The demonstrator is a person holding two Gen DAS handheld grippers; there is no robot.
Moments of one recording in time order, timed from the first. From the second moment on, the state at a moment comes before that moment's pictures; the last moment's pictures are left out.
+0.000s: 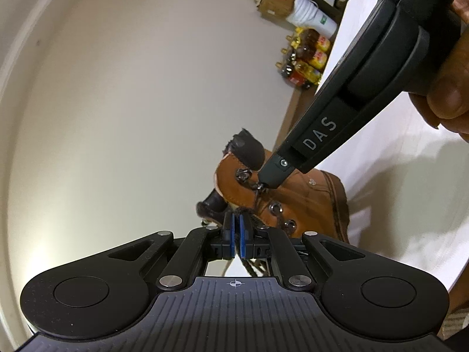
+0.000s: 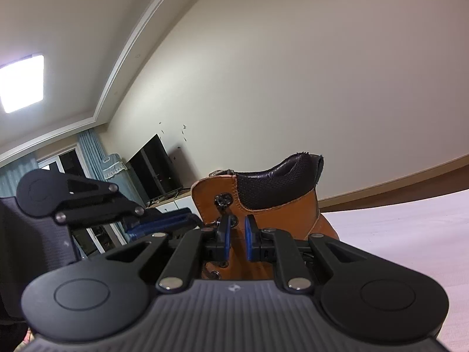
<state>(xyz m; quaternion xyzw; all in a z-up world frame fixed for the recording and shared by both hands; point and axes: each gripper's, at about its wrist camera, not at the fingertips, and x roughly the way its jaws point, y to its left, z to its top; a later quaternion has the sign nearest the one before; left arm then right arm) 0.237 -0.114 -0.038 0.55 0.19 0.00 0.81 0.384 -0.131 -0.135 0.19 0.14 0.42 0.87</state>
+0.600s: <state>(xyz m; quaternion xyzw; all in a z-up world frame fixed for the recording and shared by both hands) 0.236 -0.124 -0.029 0.55 0.20 0.00 0.81 0.384 -0.130 -0.138 0.20 0.15 0.42 0.87</state>
